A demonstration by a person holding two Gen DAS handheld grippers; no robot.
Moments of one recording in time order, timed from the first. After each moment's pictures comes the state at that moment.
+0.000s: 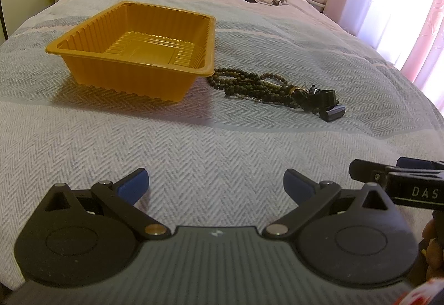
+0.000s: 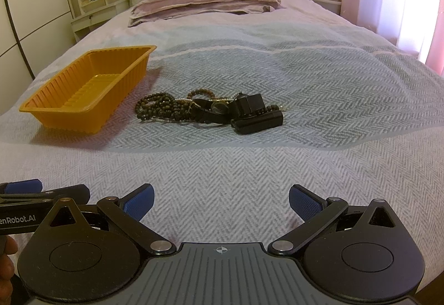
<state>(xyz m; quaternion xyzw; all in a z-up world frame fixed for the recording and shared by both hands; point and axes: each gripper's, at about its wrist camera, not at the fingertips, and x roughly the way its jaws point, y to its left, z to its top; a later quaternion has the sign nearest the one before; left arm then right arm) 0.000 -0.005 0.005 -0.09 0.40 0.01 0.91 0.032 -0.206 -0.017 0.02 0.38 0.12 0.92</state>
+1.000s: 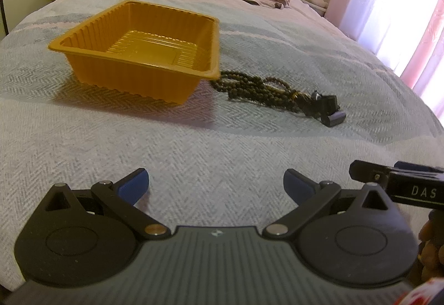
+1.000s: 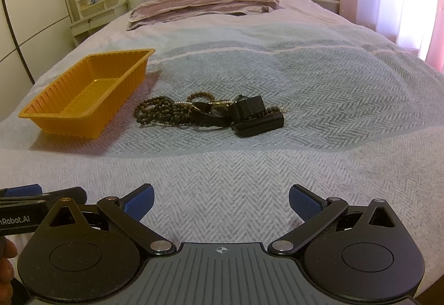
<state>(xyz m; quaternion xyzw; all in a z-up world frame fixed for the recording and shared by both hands) 0.002 0.007 0.007 -0.10 0.39 0.01 0.91 0.036 -0.206 -0.018 0.04 0.38 0.12 0.92</state>
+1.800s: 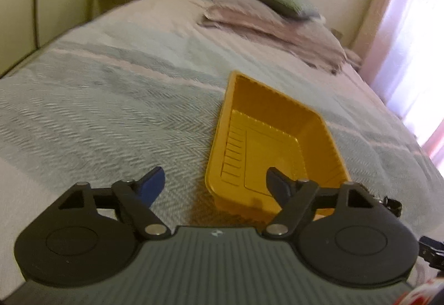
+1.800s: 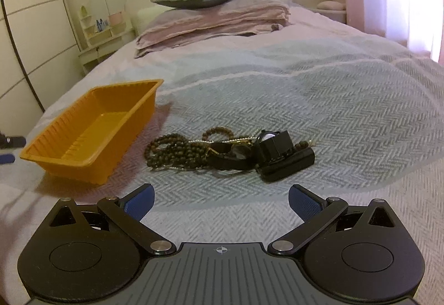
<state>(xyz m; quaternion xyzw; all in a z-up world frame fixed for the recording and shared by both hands) 0.086 0.226 0.044 -0.16 0.35 0.05 0.92 0.084 -0.190 -0.025 0.08 0.33 0.14 0.93</state>
